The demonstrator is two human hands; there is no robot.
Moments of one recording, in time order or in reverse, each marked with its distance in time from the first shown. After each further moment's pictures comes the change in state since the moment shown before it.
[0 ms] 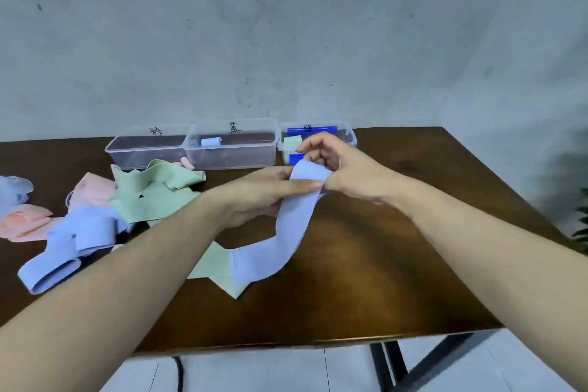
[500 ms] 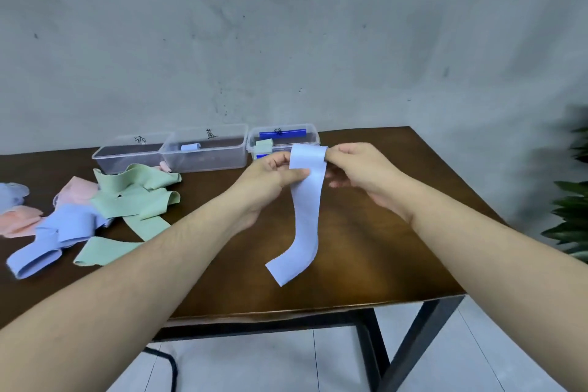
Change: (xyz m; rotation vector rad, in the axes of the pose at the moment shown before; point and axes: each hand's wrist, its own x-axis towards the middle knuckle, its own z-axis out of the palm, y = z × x) left_hand 0.018 0.034 0.115 -0.091 0.367 0.171; right_hand -0.091 0.011 -0.070 0.152 0.329 0.211
